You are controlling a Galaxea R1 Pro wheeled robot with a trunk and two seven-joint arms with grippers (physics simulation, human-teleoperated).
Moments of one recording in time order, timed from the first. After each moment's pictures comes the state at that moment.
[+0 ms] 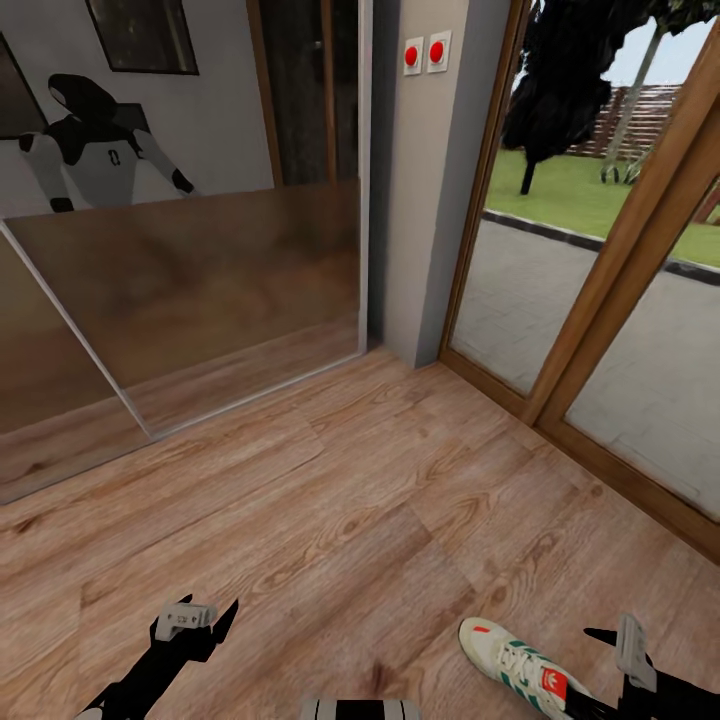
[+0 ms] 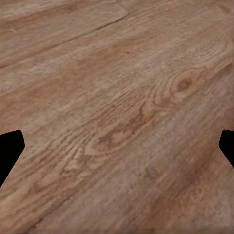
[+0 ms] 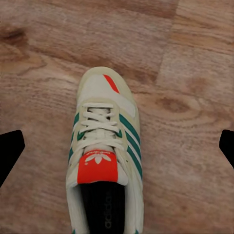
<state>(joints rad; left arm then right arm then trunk) -0.12 0.02 0.35 -1.03 -0.07 -0.11 -0.51 -0.48 -0.53 0.07 -0.16 0.20 -0.80 0.87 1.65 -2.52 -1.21</state>
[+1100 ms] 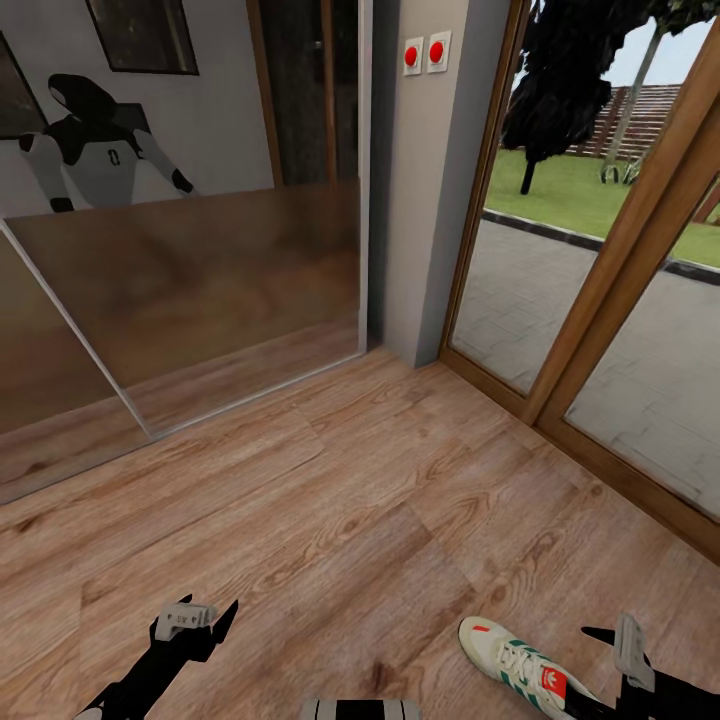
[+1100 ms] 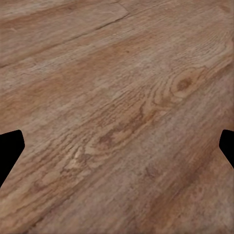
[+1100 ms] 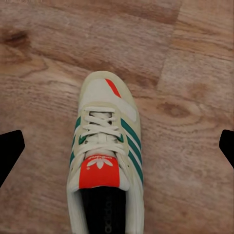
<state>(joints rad) -0.12 0.02 0.35 -1.03 -0.07 -0.11 -0.51 -0.48 -0.52 0.07 -0.15 0.20 -0.82 0.87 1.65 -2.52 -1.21</state>
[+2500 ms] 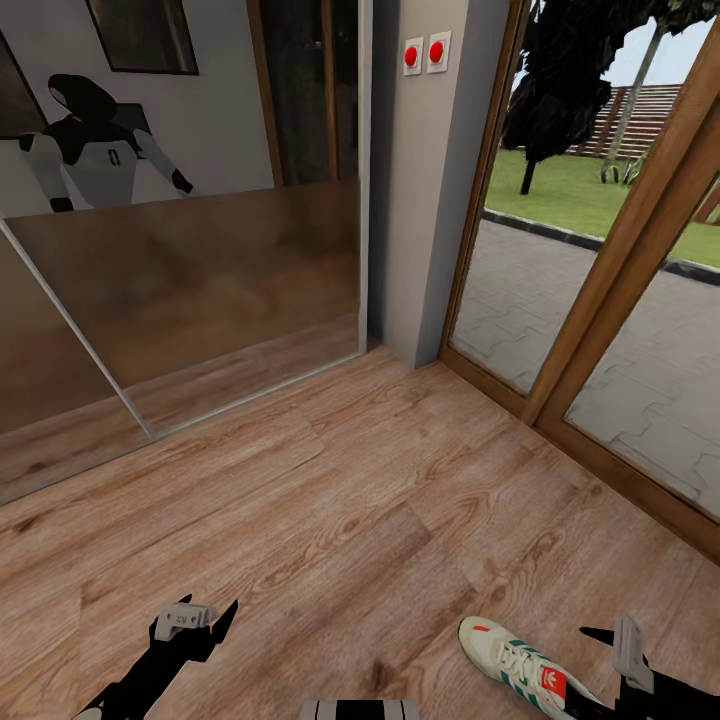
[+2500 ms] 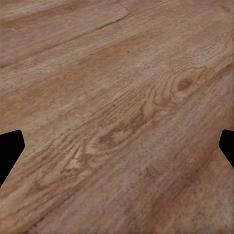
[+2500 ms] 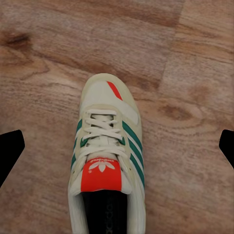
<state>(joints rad) -0.12 0.02 0.35 -1.03 -0.07 -0.11 -0.51 -0.48 -0.52 0.07 -0.15 0.20 -0.84 0.87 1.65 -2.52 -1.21</state>
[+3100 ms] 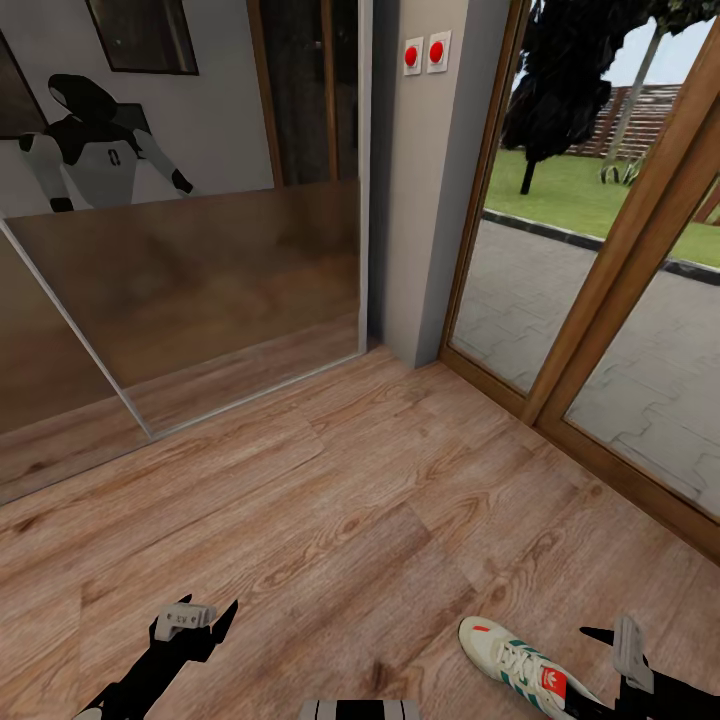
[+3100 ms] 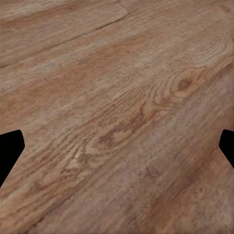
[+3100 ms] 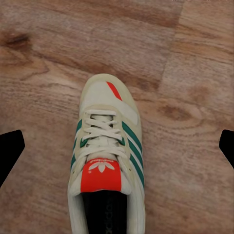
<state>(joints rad) -0.12 0.02 0.35 -1.03 -0.07 -0.11 -0.51 -0.48 -0.52 0.07 -0.15 0.20 -0.84 0.87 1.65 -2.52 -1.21</state>
